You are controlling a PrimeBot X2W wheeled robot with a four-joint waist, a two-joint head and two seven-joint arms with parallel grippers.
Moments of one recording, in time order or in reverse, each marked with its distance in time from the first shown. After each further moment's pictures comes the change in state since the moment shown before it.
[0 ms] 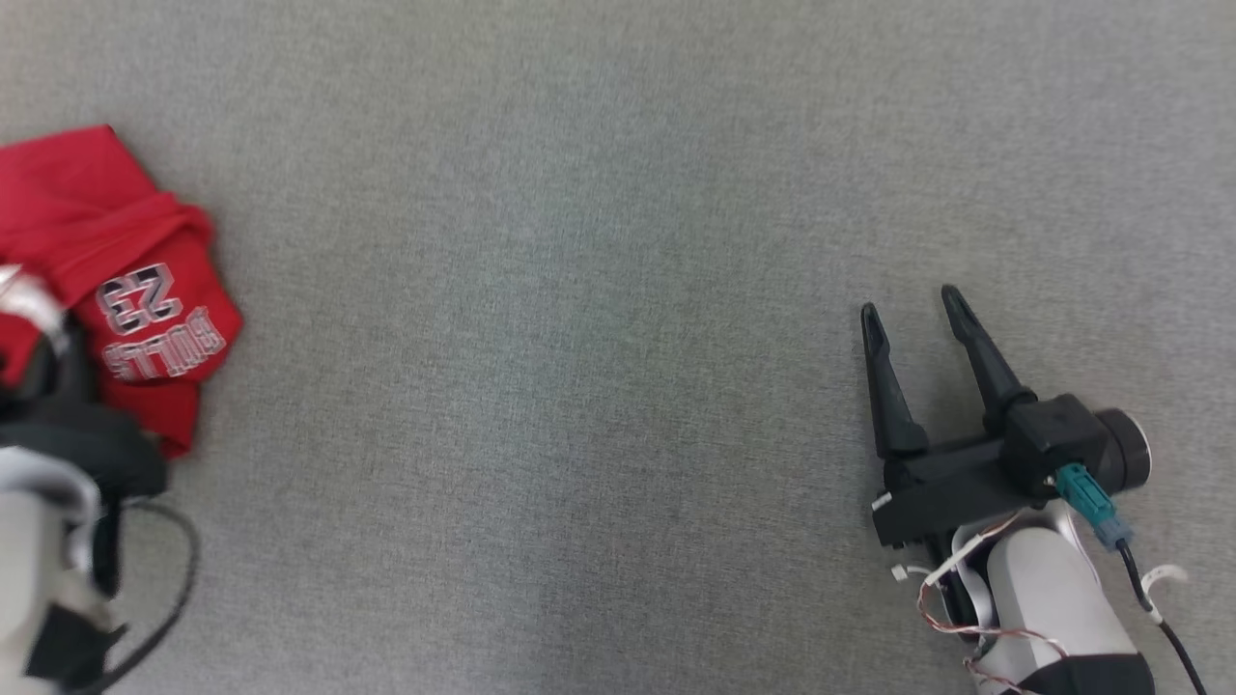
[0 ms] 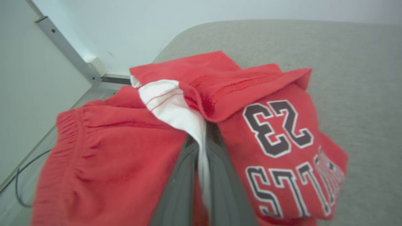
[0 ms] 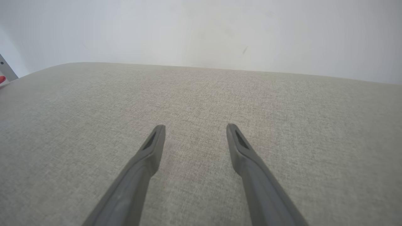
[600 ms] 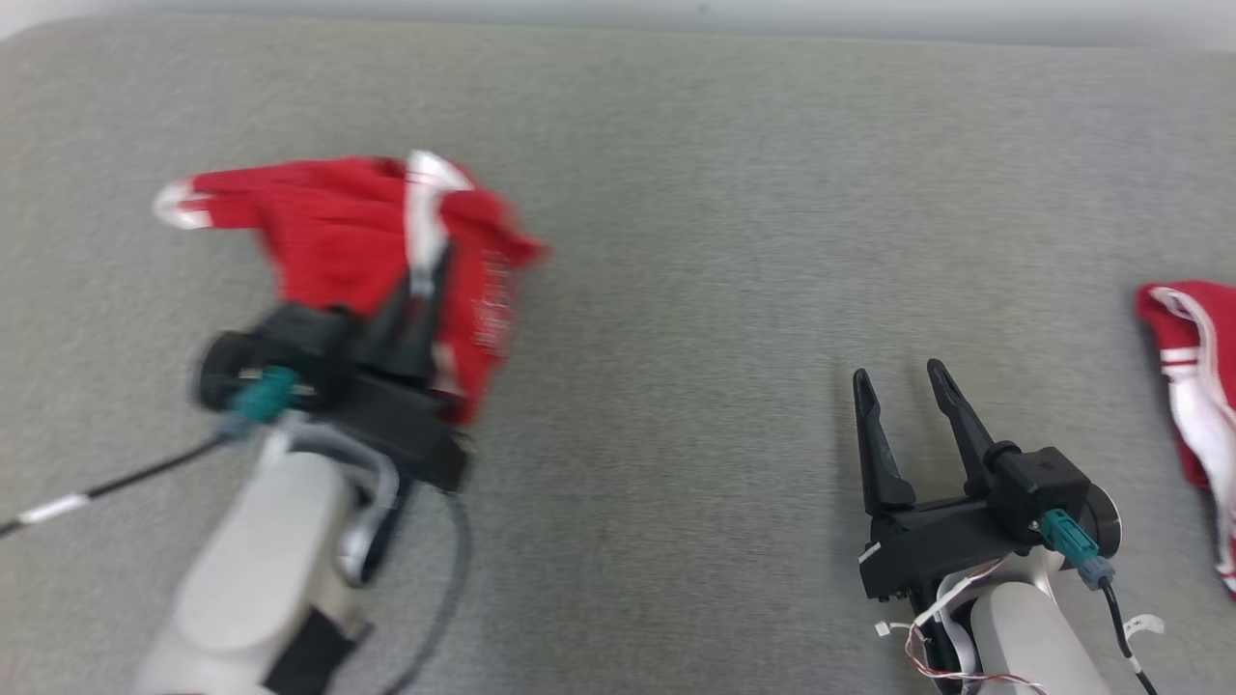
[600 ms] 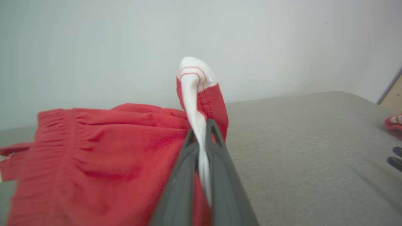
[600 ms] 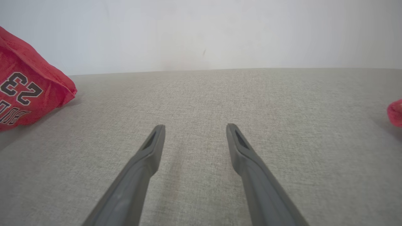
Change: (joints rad) left arm 0.026 -0.144 -0.395 -0.399 -0.092 -0.006 0.000; right arm 0.065 0.052 -0.027 0.053 0.053 0.000 0.004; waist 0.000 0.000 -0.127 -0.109
